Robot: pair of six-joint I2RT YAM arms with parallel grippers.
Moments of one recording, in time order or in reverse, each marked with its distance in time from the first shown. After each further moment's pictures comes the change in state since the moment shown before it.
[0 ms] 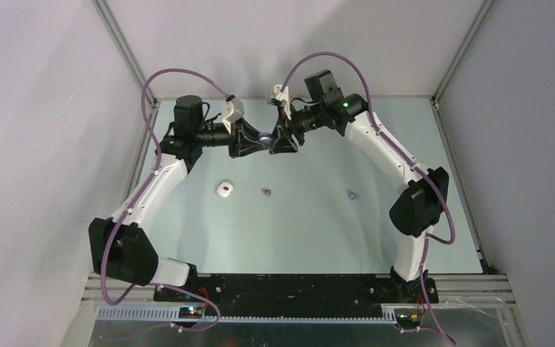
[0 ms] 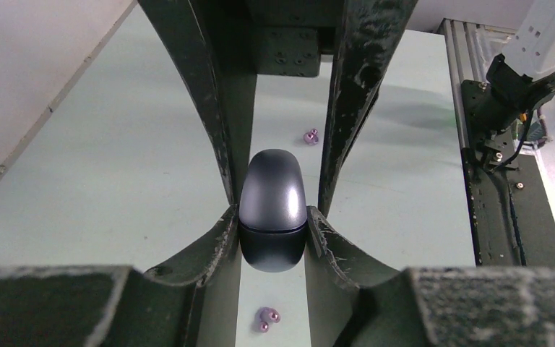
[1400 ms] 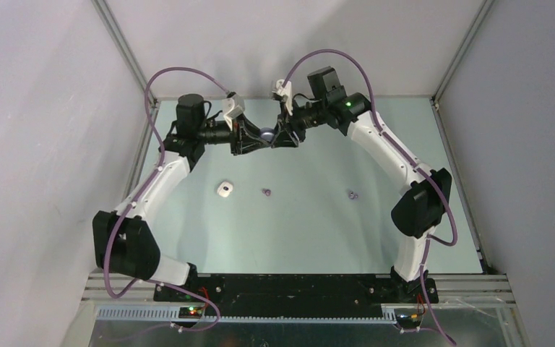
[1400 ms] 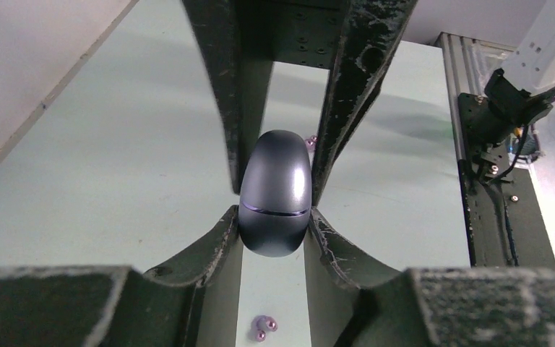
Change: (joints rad) left arm 0.000 0.035 0.000 0.071 -0.002 -0.080; right arm -0.005 -0.013 -0.015 0.029 0.061 0.032
